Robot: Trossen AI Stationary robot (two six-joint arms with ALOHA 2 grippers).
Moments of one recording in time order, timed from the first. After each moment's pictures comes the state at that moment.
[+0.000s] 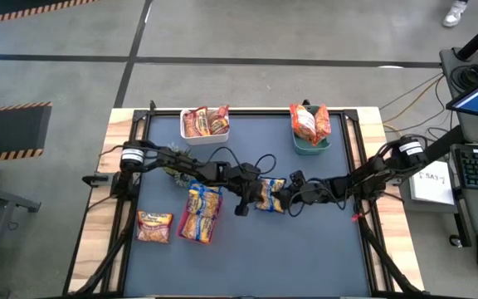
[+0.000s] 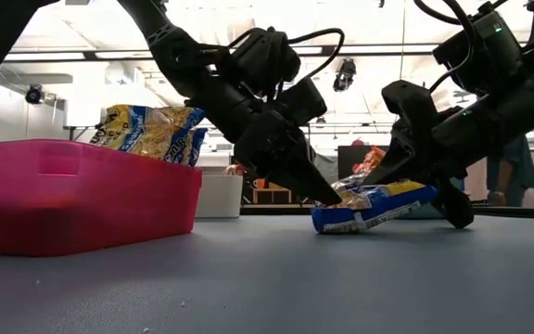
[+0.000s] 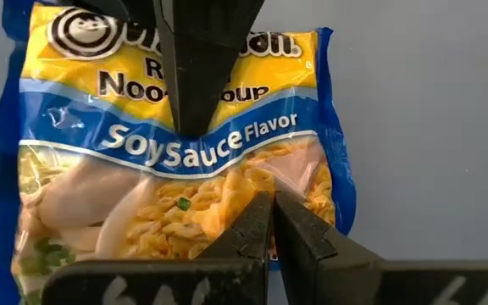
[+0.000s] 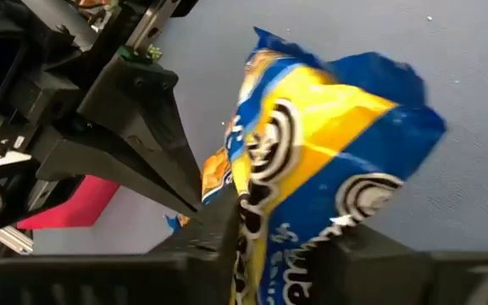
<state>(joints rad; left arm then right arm) 0.03 2.04 1.17 0.17 0.24 0.19 0.20 1.60 0.32 0.76 0.35 1.14</state>
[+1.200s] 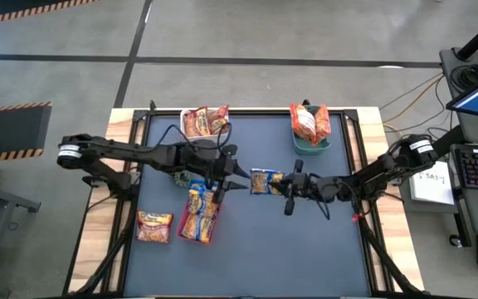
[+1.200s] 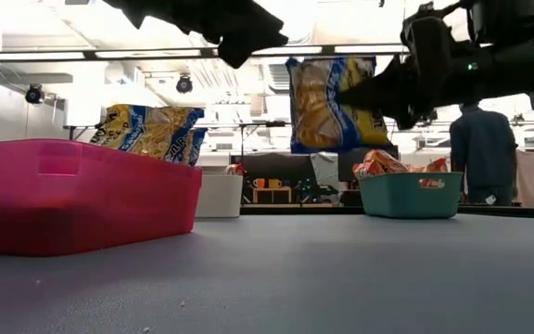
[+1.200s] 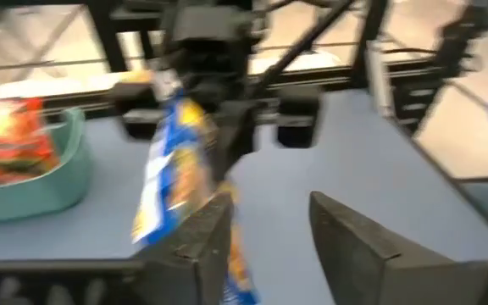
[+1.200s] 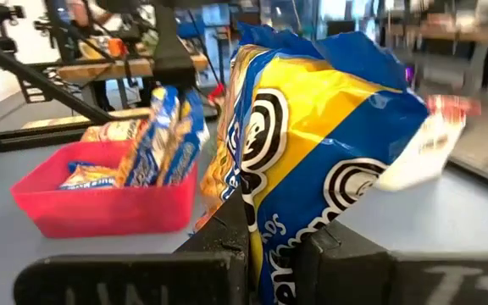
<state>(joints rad) 0.03 1.46 1.02 0.06 0.23 0.09 0.24 1.49 0.32 1.11 0.49 0.08</state>
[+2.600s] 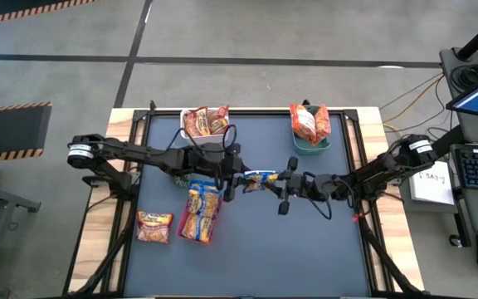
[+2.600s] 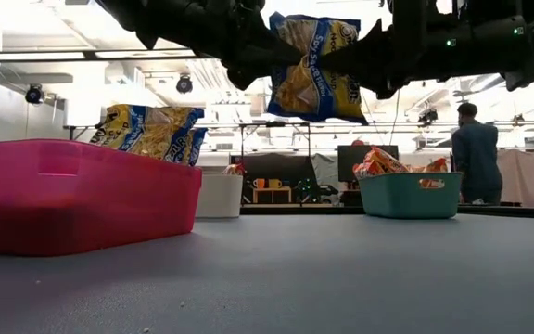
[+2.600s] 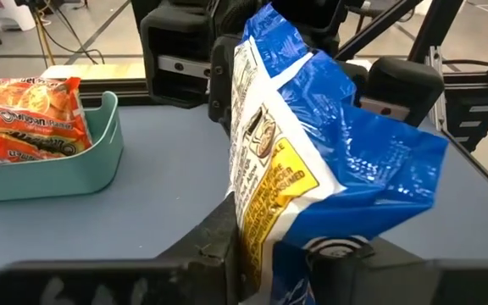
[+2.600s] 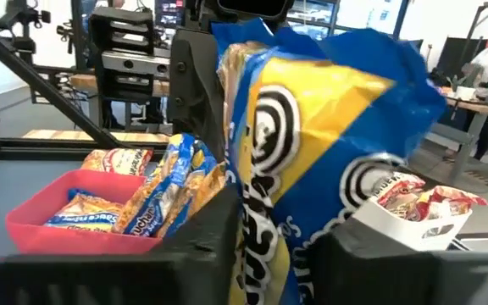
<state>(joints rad) 0.04 1.56 0.99 0.22 0.12 0.02 0.23 1.49 0.43 1.12 0.44 -0.13</state>
